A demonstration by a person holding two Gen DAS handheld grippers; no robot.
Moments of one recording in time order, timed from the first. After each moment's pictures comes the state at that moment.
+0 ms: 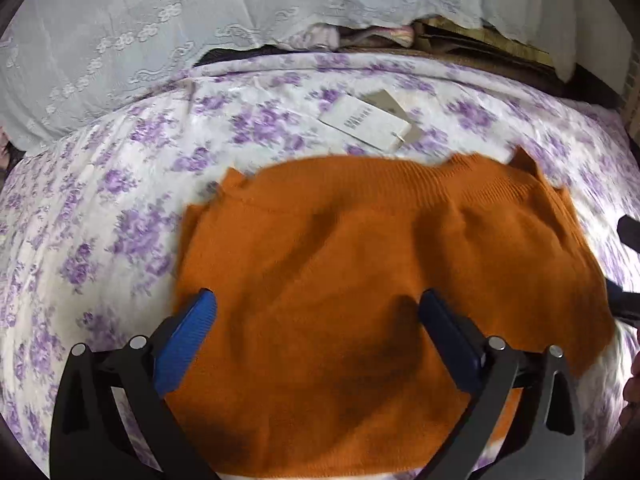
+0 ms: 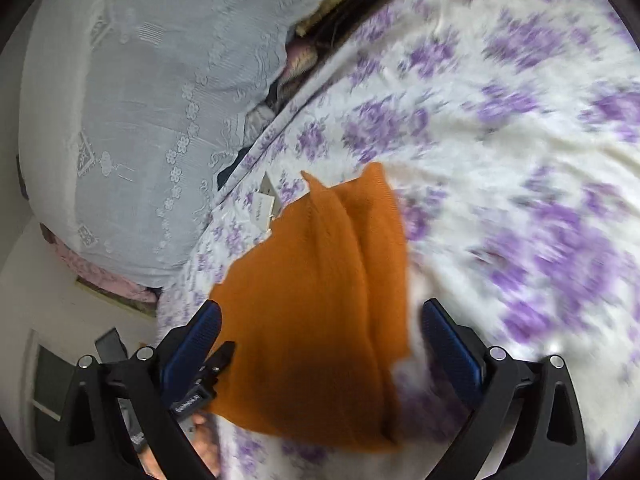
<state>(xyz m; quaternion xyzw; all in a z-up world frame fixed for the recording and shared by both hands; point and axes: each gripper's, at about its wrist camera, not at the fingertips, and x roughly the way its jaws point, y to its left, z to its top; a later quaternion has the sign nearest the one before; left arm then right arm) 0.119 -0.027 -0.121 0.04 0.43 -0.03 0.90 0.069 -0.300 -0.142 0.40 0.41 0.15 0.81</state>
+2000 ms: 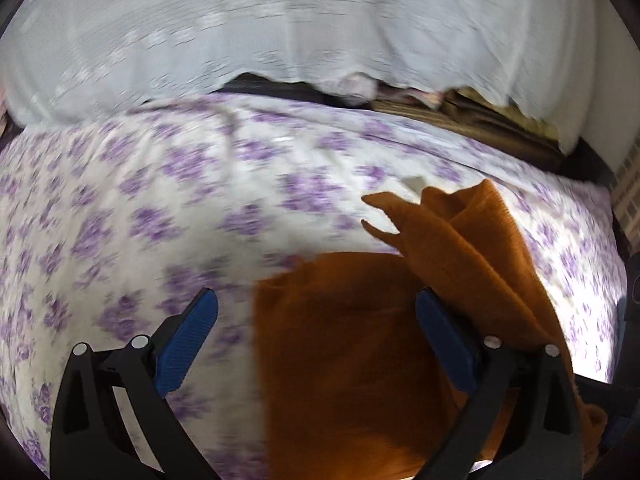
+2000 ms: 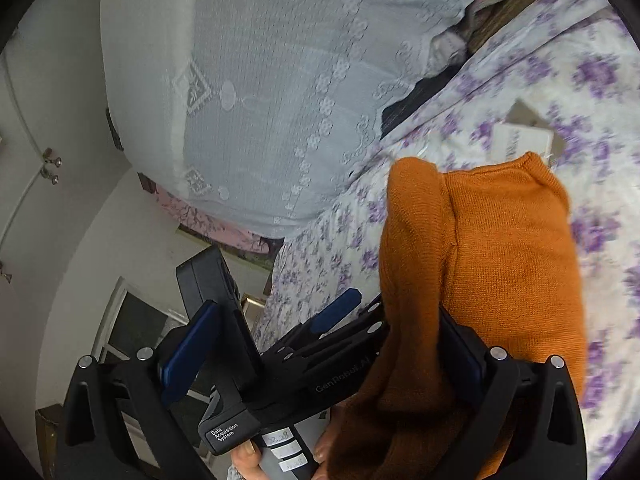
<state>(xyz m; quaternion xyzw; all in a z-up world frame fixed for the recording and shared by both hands) 0.145 0.060 -0.064 -0.05 0.42 -0.04 0.91 0.102 -0.099 -0.054 0.41 0.37 0.36 0.75</state>
